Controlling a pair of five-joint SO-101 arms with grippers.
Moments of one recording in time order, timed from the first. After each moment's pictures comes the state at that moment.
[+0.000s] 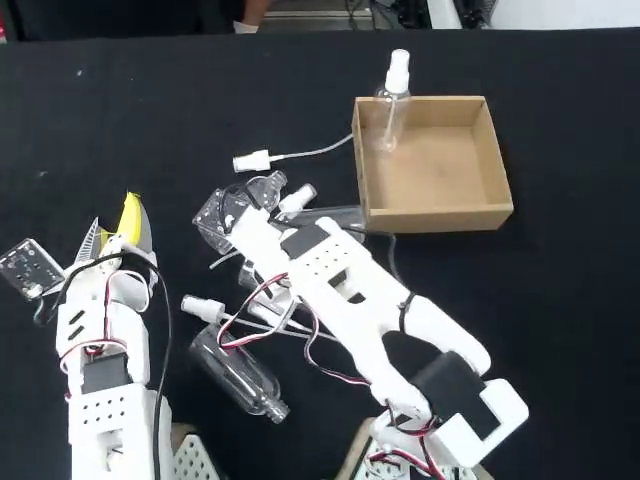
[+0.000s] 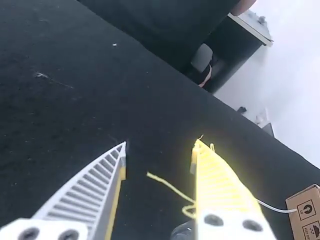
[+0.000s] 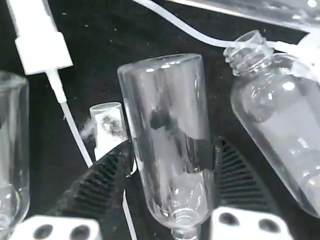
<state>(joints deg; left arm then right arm) -18.7 -80.1 95.8 4.0 26.5 -36.7 -3.6 34.9 56.7 22.9</state>
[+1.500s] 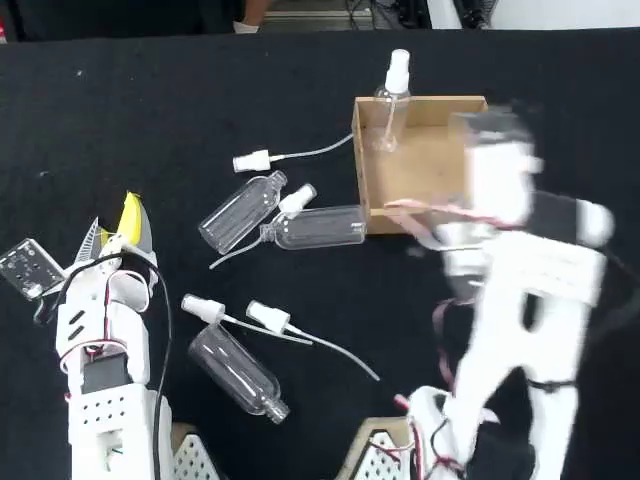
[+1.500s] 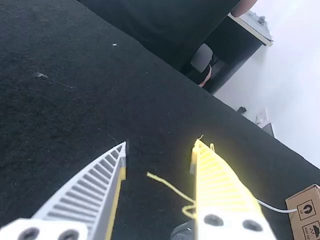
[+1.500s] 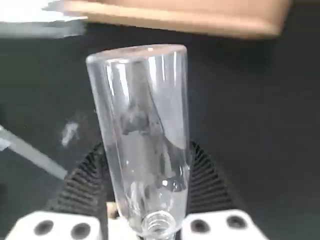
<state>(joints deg) -18.7 -80.1 95.8 4.0 26.5 17.3 -27.8 17.5 94.1 22.5</state>
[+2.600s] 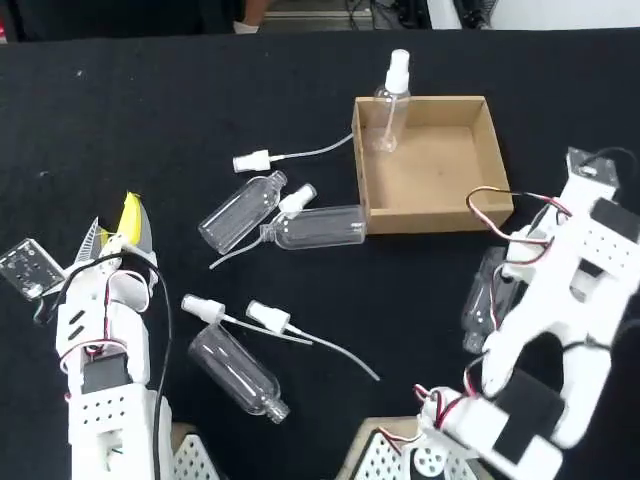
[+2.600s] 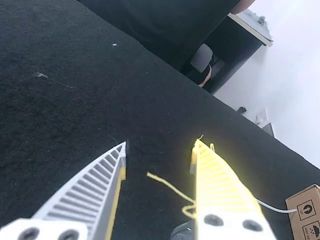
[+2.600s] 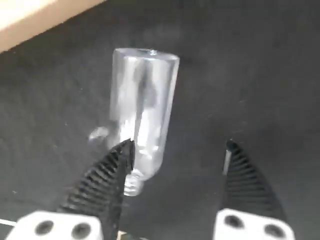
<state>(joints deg) -18.7 -80.1 95.8 4.0 26.5 35.6 -11.2 23.1 79.4 15.6</state>
